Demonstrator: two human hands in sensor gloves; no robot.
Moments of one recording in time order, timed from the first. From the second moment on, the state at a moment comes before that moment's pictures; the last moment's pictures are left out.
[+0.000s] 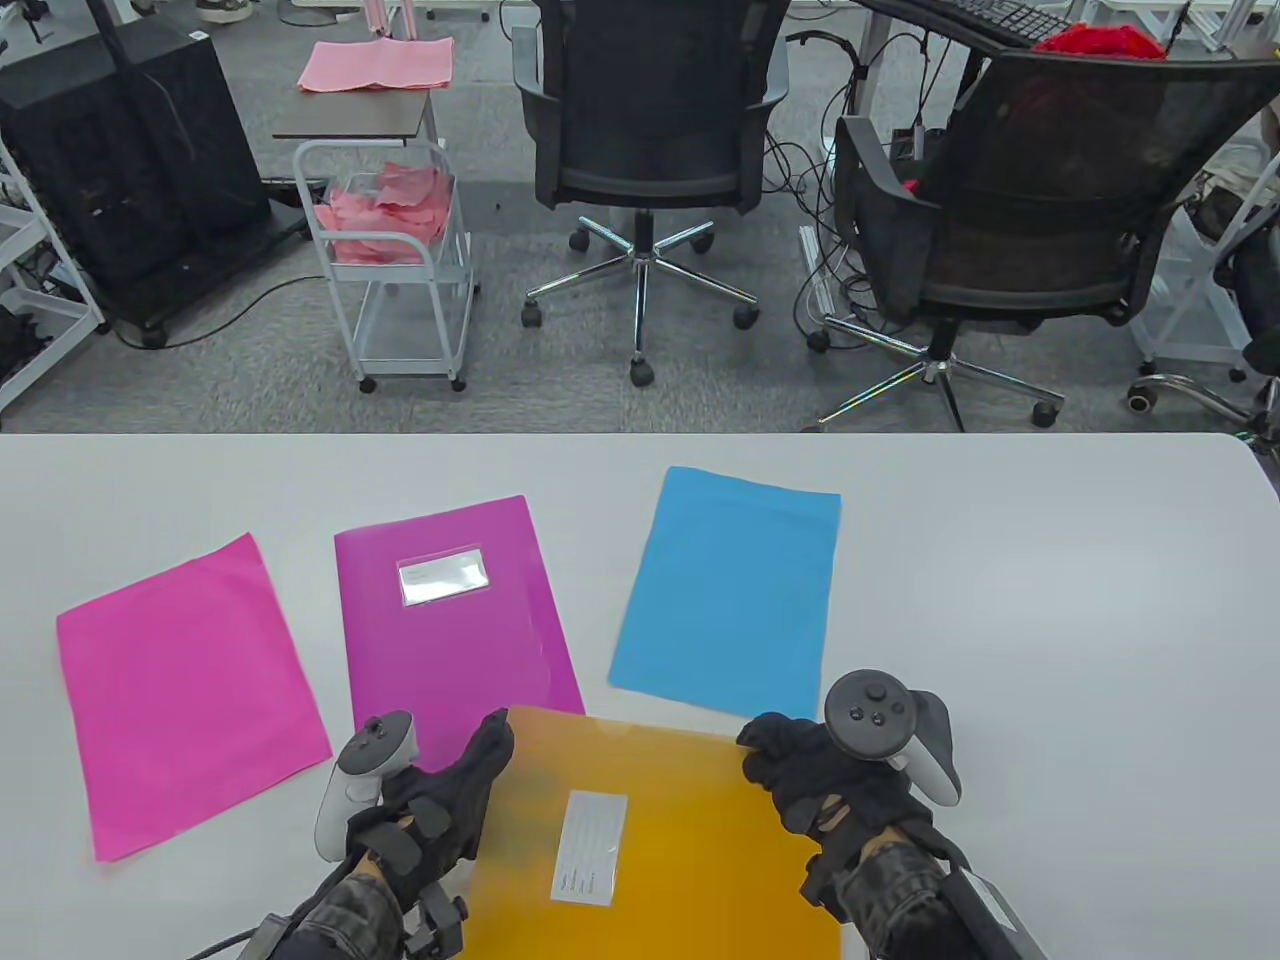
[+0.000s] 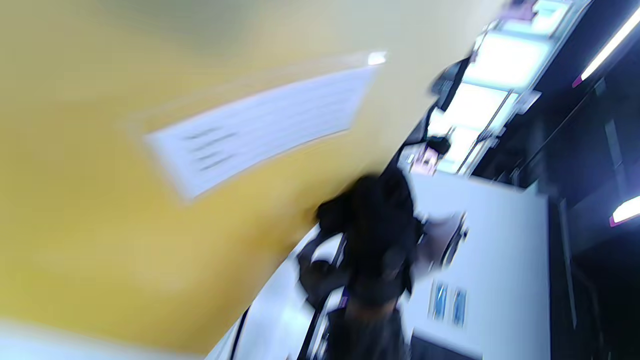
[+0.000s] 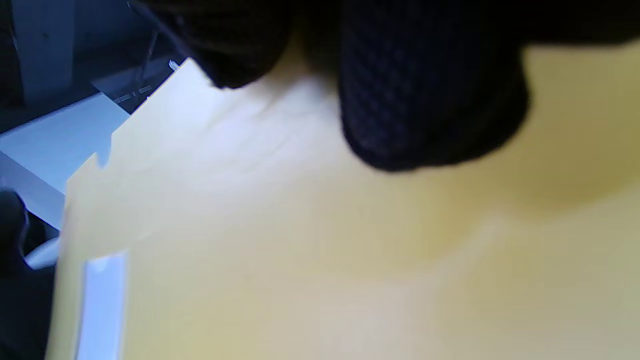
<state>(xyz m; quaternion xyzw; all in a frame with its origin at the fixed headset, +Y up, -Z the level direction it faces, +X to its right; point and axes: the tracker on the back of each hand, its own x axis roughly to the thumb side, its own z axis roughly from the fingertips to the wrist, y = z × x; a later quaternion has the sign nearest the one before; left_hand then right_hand) -0.220 -0.792 -0.305 -0.41 -0.14 0.65 0.62 0.158 -0.734 -0.336 0.15 0.11 0.90 0.41</state>
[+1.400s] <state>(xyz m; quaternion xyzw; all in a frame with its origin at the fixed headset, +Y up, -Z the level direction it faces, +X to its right) -0.389 -0.771 -0.335 -0.17 0.04 -0.12 0.98 0.165 -0.735 -0.336 0.11 0.10 0.91 0.38</state>
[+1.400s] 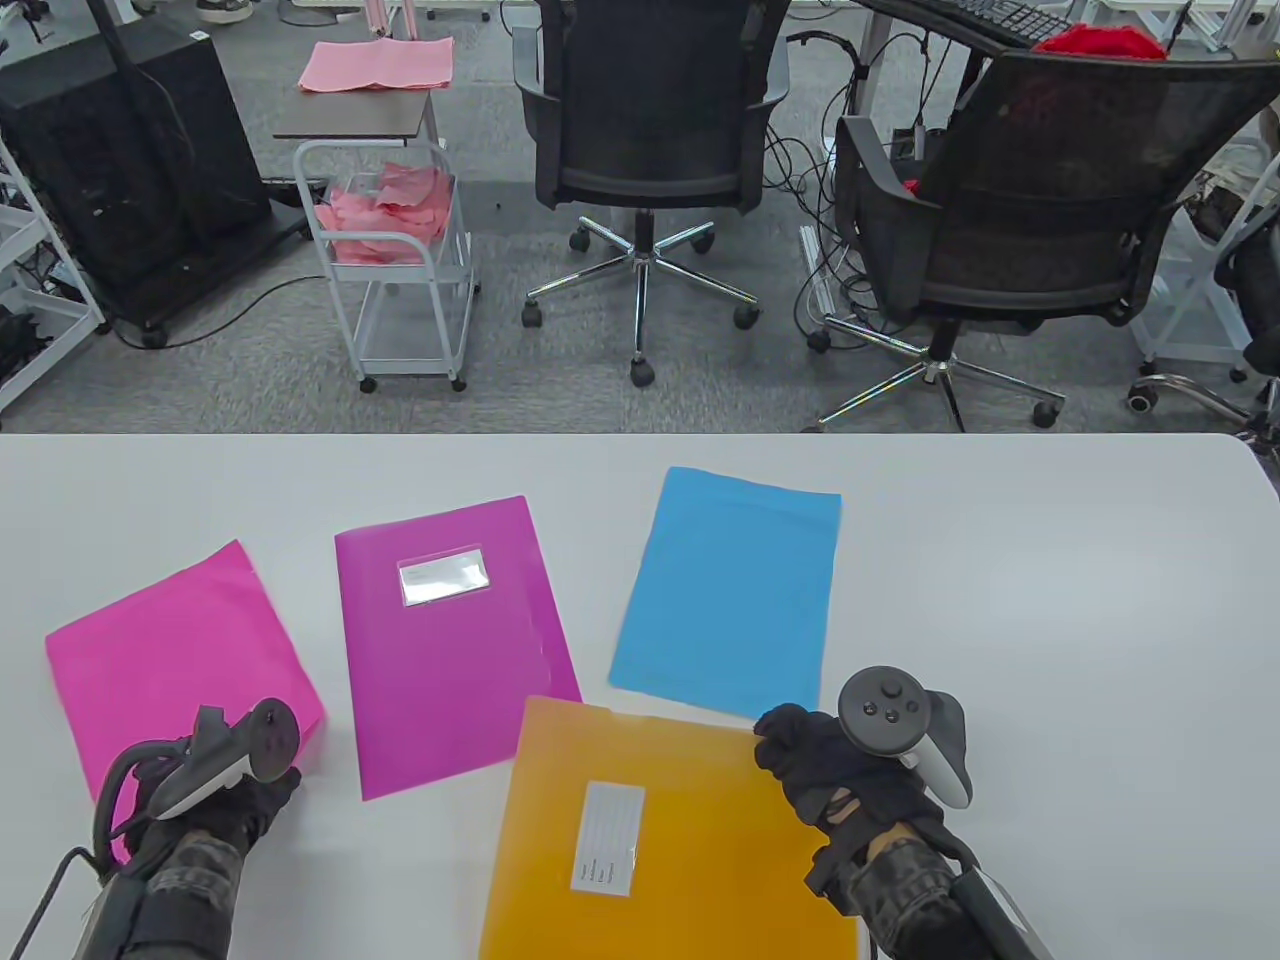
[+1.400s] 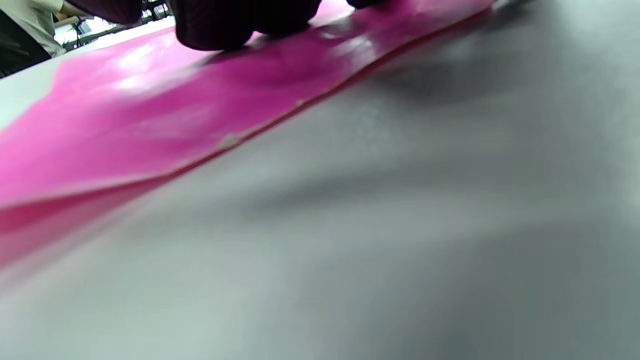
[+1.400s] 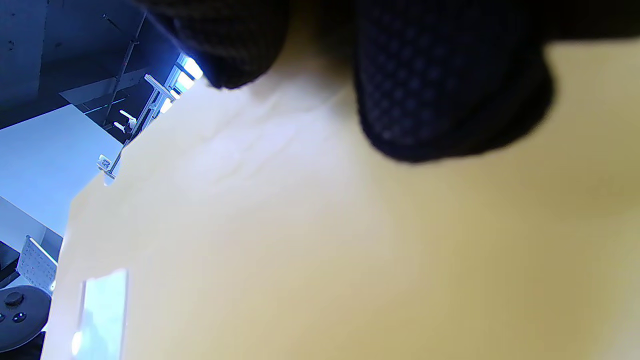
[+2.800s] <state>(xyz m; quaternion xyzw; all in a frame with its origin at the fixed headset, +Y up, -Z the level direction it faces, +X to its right) -0.327 -0.721 -0.313 -0.07 -0.01 0.48 0.87 0.162 -0.724 -0.330 0.09 0.03 0.92 0.37</state>
